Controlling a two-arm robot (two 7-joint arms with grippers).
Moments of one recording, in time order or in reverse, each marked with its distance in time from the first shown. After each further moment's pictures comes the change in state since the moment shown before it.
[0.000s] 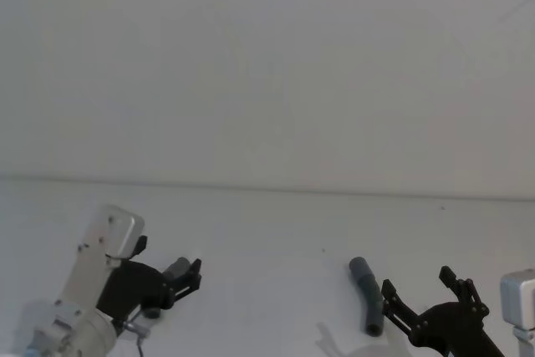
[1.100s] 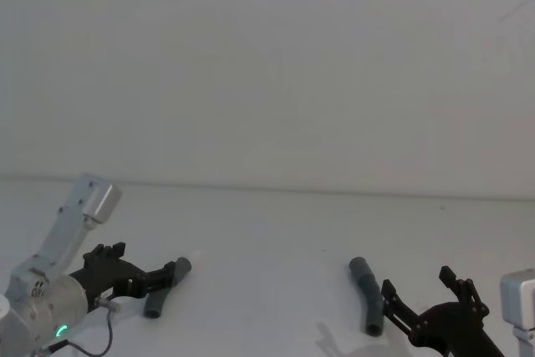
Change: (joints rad) left arm -0.136 0.031 -0.052 0.090 -0.093 0.289 -0.132; right arm 0.000 0.000 0.000 0.000 0.000 0.000 0.000
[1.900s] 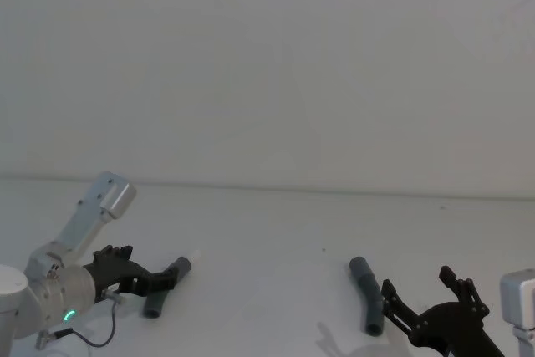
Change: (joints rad) left arm -0.142 -0.015 0.072 0.196 0.049 0.016 -0.102; right arm 0.000 0.000 0.000 0.000 0.000 0.000 0.000
